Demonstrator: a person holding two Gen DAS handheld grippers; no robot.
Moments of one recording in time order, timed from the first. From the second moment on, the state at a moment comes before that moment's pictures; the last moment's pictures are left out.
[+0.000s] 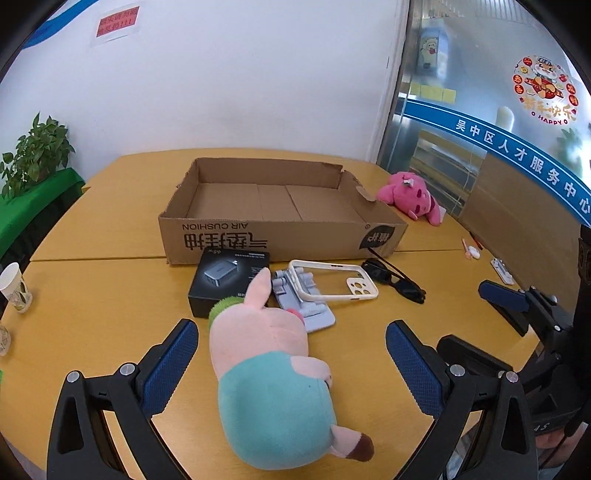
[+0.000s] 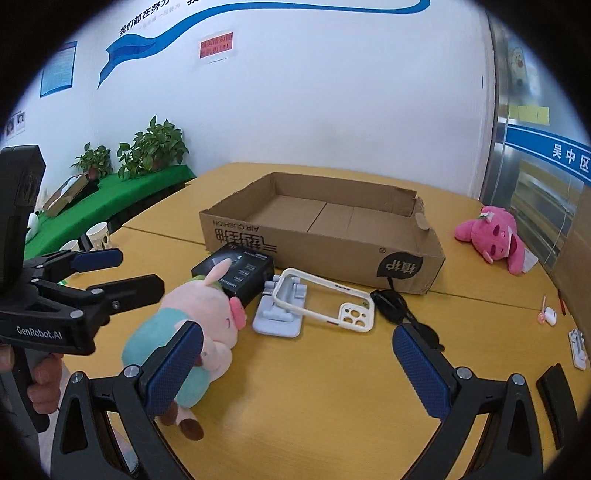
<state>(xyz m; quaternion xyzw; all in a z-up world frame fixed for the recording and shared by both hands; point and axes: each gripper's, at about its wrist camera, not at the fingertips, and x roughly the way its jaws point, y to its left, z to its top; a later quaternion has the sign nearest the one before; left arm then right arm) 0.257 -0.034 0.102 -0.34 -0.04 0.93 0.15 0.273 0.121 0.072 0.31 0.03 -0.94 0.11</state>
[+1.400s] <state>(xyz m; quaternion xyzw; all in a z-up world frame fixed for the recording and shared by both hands) 0.195 -0.084 0.010 -0.49 -0.15 0.83 0.22 0.238 0.016 -0.025 0.47 -0.03 -0.82 0.34</state>
